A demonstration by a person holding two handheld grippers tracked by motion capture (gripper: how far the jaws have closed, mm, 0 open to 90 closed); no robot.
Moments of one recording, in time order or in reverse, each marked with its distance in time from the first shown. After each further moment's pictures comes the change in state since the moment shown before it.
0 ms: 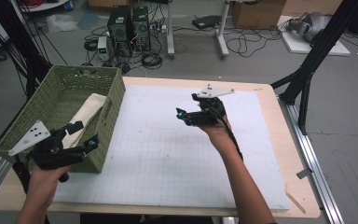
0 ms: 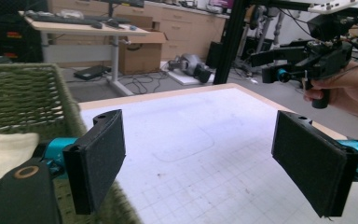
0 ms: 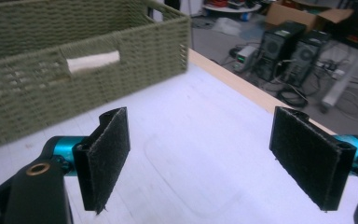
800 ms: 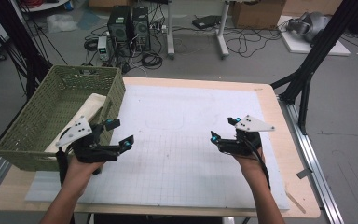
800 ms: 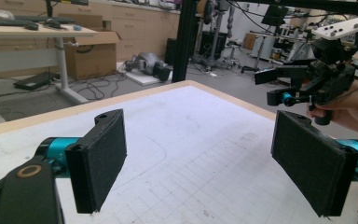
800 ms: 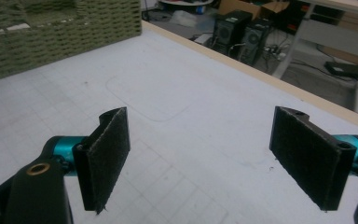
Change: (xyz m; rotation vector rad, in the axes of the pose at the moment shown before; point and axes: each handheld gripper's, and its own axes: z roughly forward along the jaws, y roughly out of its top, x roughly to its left) left arm -0.036 -0.010 0.071 0.009 -0.195 0.043; right arm -0.004 -0.079 -0.088 0.000 -0.181 0.028
